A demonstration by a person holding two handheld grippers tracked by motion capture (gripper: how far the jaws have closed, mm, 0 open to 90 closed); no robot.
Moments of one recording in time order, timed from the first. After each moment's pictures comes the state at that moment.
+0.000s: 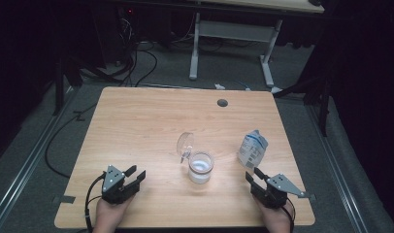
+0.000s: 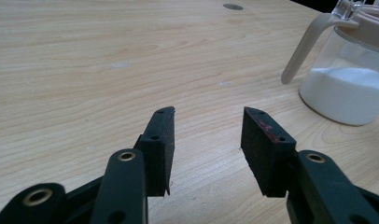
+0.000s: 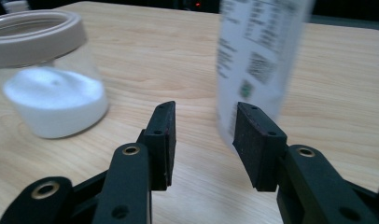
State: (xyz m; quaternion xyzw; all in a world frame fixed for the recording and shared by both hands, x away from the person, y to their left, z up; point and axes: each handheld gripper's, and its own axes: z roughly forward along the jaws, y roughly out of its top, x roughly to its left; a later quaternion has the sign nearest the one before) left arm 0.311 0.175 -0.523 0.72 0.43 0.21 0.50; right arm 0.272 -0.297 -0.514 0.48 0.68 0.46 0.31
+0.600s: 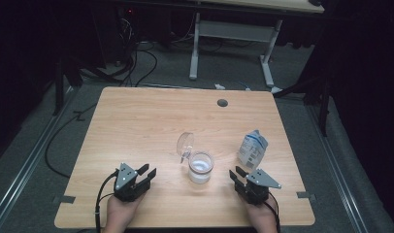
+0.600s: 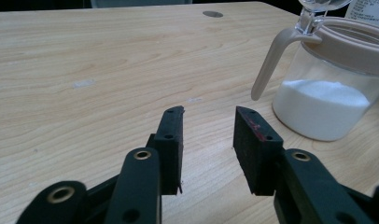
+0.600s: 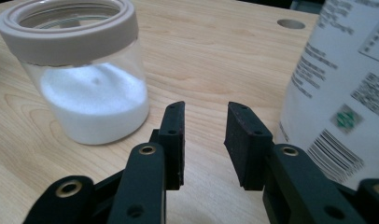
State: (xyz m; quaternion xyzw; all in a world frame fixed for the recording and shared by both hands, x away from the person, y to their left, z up) left arm 0.315 0.141 -0.515 0.73 0.41 0.21 0.51; right arm 0.289 -0.249 -0.512 0.45 0.72 0.44 0.29
